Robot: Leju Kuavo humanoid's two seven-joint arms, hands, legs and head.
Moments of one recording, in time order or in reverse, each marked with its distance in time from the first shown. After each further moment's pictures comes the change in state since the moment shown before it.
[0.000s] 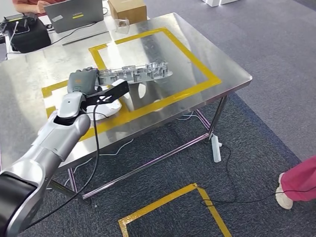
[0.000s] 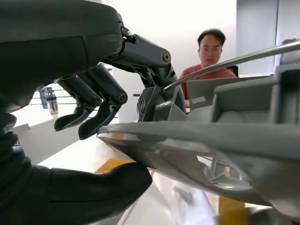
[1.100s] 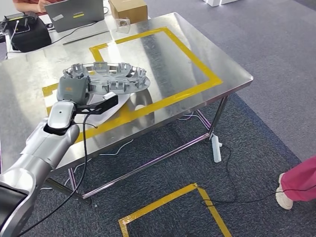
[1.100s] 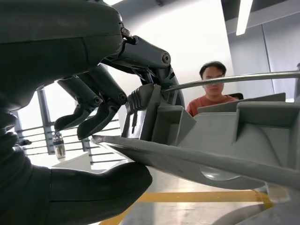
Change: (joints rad) left arm 0.074 0.071 0.024 -0.038 -0.230 0.074 -0.054; right arm -0.012 0.002 0.000 0.000 0.008 0.017 0.000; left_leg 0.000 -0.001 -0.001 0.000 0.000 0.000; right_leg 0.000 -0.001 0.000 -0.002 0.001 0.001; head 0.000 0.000
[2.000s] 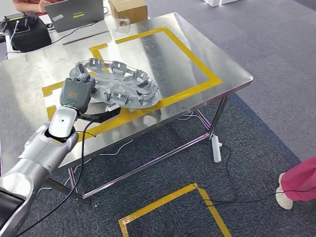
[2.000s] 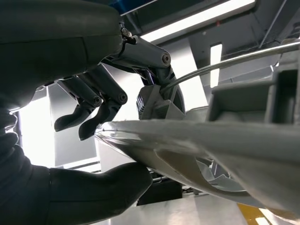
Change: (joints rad) left arm 0.032 0.048 -0.070 -0.025 -0.150 0.143 -0.040; right arm -0.002 0.000 0.002 0.000 0.017 0.004 0.000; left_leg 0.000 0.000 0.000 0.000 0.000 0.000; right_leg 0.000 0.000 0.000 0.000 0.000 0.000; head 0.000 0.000
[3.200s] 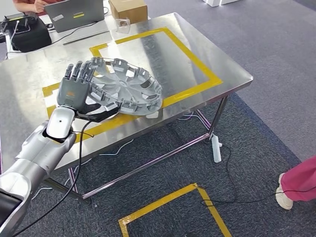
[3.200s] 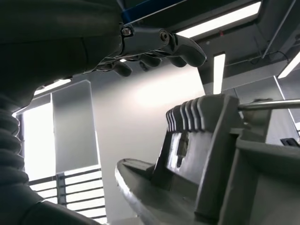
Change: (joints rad) left arm -0.002 0.021 -0.014 0.000 -0.020 0.038 0.015; right arm -0.002 0.000 0.003 0.000 -0.009 -0.002 0.000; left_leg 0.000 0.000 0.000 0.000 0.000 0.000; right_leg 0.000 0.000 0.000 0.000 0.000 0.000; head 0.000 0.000
